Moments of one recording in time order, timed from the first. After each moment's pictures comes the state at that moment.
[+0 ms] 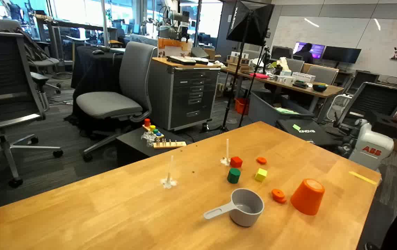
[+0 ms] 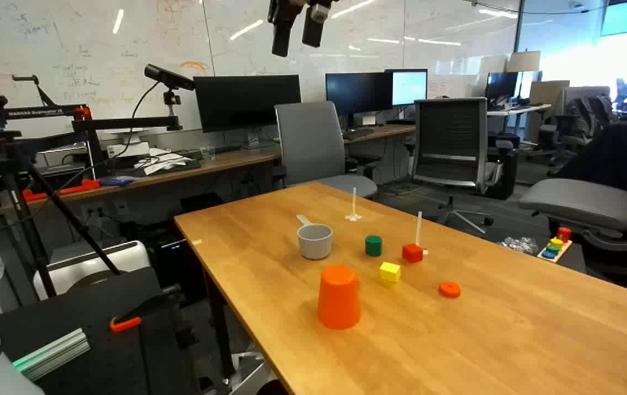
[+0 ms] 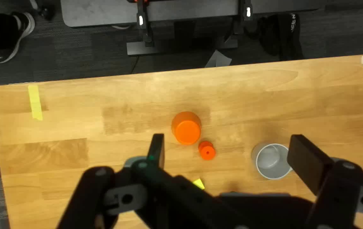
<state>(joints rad) 0.01 -0.26 0.01 -2.10 0.00 1.59 0.06</state>
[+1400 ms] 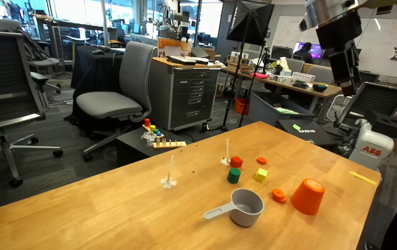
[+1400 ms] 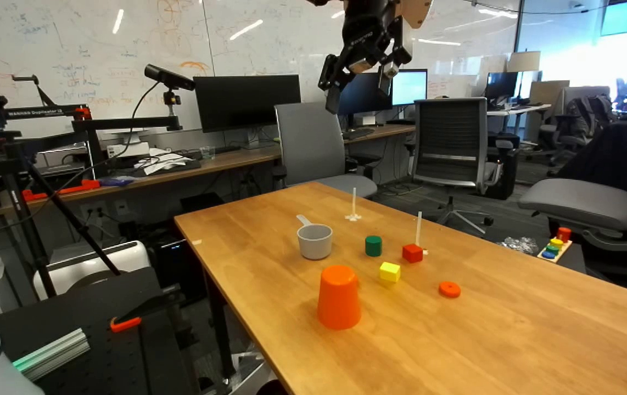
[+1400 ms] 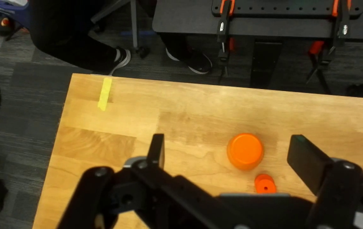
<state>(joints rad) 0.06 0.24 0.06 -1.71 -0.30 1.40 0.02</state>
